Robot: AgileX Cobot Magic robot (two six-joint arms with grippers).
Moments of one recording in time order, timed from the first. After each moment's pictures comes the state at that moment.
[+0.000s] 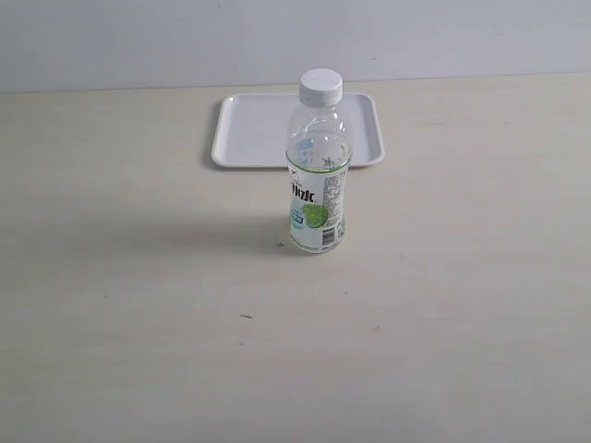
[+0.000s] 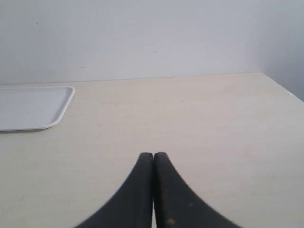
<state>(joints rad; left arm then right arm) -0.16 0.01 0.00 -0.14 0.37 0.16 -0.18 0.01 0.00 -0.10 0.29 0.10</state>
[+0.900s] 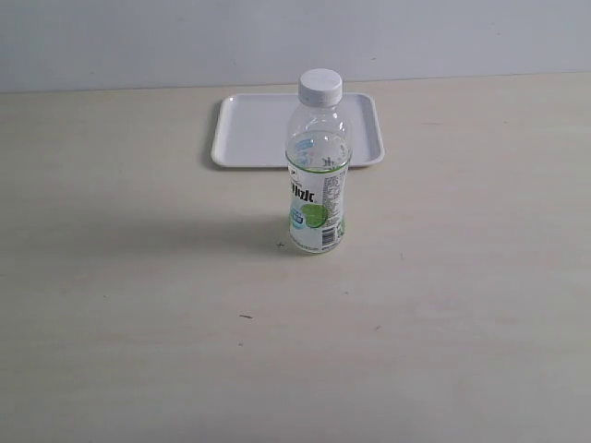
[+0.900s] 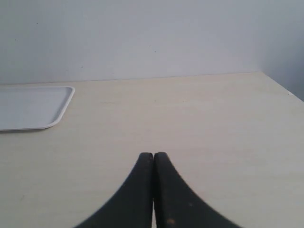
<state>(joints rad) -0.16 0.01 0.00 -0.51 -0.19 0.18 -0.18 0.01 0.00 -0.10 0.29 0.10</state>
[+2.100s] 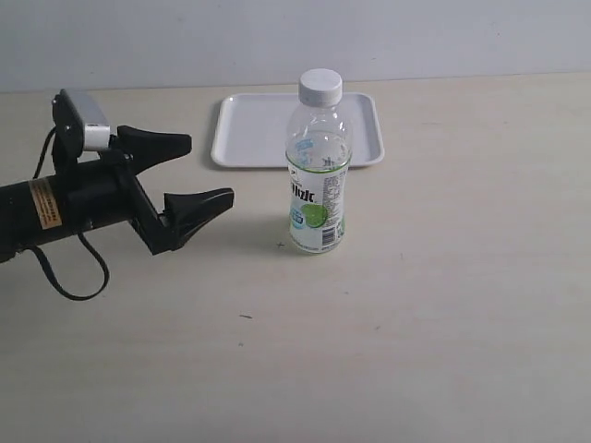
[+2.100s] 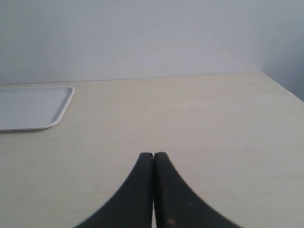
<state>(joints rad) -0.17 1.99 -0.66 0.95 -1.20 -0.28 -0.18 0.01 0.00 -0.10 0.29 0.10</state>
